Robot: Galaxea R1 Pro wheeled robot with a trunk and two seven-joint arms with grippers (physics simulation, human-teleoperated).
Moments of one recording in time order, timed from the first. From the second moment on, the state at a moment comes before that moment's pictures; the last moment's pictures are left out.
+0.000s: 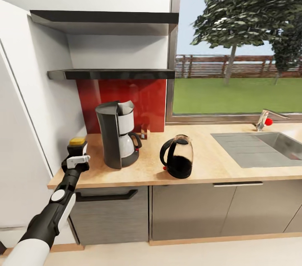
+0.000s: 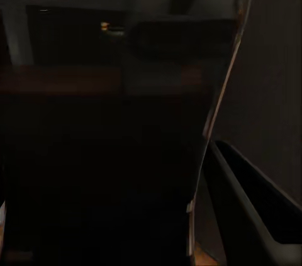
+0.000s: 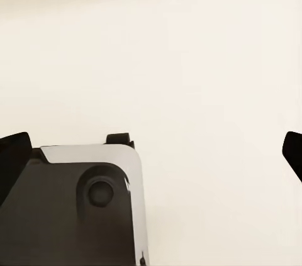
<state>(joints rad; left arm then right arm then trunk) -0.53 0.13 0.08 -0.93 0.06 -0.25 0.02 -0.17 -0.15 0.41 -0.03 -0.50 -0.23 0.09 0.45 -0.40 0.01</state>
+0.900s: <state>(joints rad) -0.53 0.13 0.11 -0.81 0.07 -0.33 0.02 -0.17 -0.15 0.41 -0.03 -0.50 -0.23 0.09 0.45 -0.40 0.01</state>
